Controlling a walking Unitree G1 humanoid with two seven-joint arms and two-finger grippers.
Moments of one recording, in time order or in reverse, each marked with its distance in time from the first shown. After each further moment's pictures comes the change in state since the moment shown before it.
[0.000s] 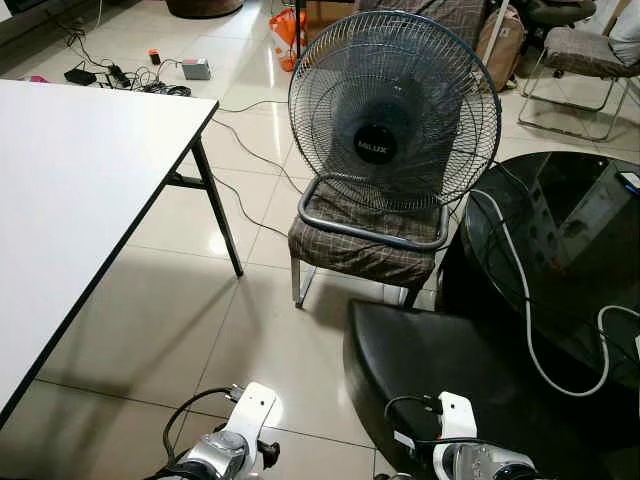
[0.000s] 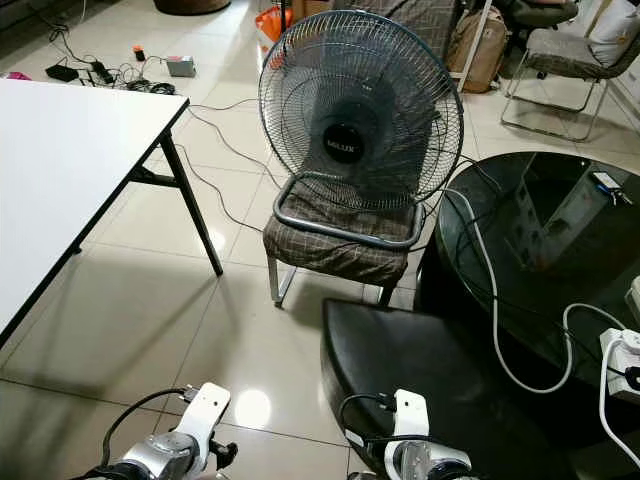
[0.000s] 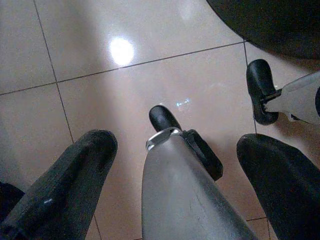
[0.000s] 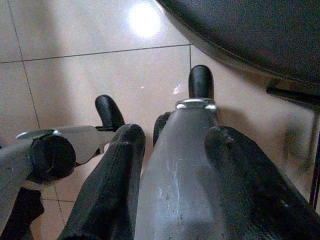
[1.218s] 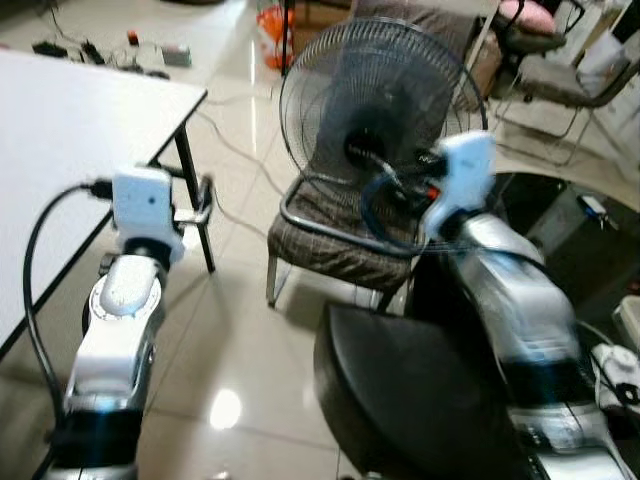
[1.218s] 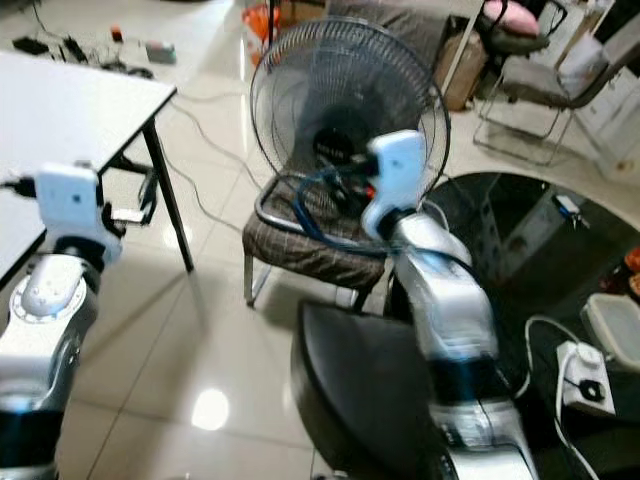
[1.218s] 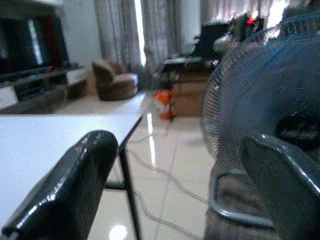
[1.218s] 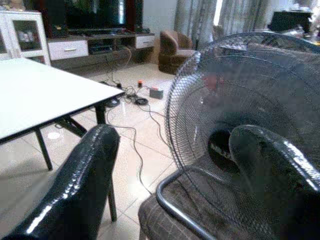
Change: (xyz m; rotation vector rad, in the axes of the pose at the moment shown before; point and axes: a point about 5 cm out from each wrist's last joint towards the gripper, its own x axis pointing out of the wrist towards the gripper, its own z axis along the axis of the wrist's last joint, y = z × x) left arm -0.219 0.096 0.185 -0.059 -1.295 0.443; right arm -0.218 0.126 0.206 -0.563 -1.276 0.450
